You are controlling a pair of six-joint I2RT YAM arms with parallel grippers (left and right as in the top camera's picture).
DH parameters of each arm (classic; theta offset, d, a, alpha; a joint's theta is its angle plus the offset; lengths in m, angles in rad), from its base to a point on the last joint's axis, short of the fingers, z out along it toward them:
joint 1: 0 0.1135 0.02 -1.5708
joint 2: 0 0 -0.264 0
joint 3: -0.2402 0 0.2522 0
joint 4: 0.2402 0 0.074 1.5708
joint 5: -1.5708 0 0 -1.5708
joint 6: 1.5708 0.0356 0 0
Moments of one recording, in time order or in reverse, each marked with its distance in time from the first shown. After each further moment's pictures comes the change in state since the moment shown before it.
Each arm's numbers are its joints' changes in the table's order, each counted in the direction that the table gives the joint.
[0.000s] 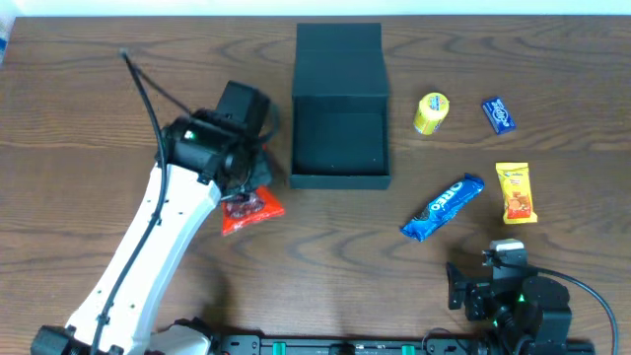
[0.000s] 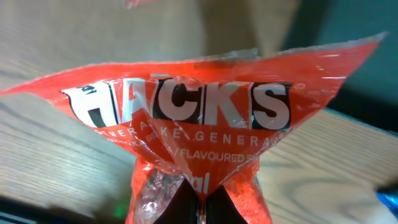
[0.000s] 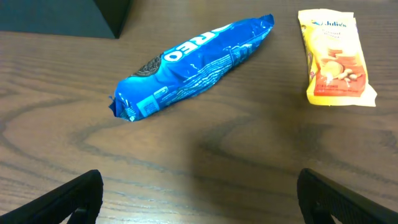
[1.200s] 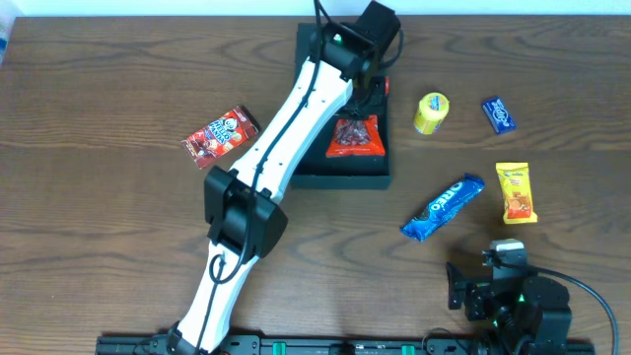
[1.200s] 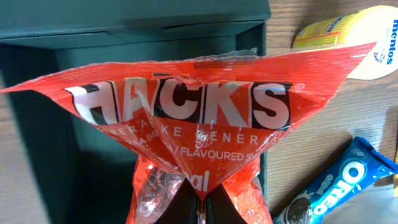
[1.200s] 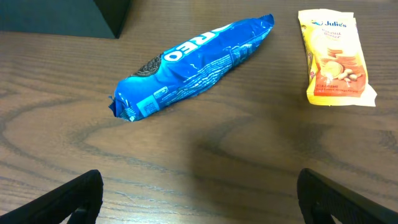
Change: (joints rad) left arm -0.202 0.891 -0.999 0.063 -0.174 0.169; right arm 0.000 0.000 0.000 0.000 0.000 0.000
